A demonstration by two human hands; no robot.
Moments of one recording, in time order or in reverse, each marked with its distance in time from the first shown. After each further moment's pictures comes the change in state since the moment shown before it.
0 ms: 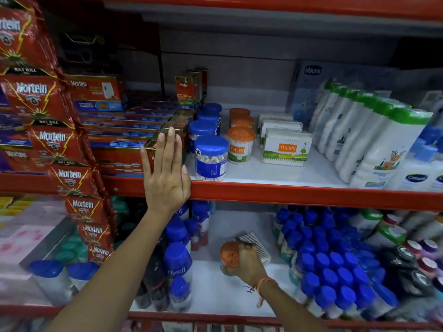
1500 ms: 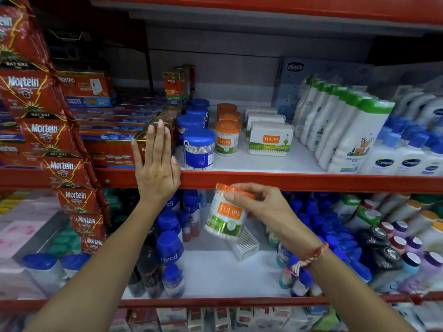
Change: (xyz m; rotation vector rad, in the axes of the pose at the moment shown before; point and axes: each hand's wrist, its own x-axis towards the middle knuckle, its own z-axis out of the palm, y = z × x) left_hand 0.001 0.004 -0.003 0.032 0.012 -0.025; right_hand -0.100 -0.094 -0.192 0.960 0.043 -0.115
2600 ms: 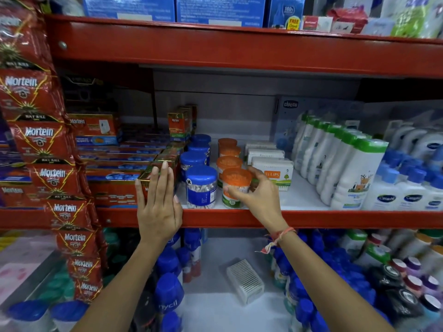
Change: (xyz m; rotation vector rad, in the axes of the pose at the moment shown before) left_hand -0.002 -0.001 0.002 -0.006 0.010 0.018; right_hand 0.102 -0.018 -0.005 -0.494 0.412 -0.397
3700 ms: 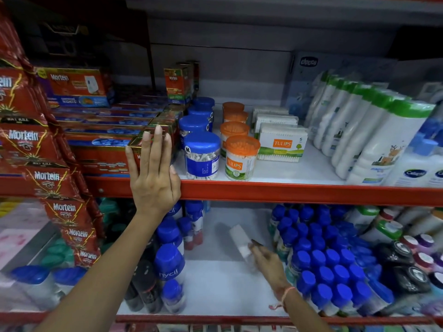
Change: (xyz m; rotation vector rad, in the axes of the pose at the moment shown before) left_hand -0.001 0.000 0.002 0.026 0.041 -0.008; right_hand -0.152 0.178 0.048 0.143 -0.284 0.799
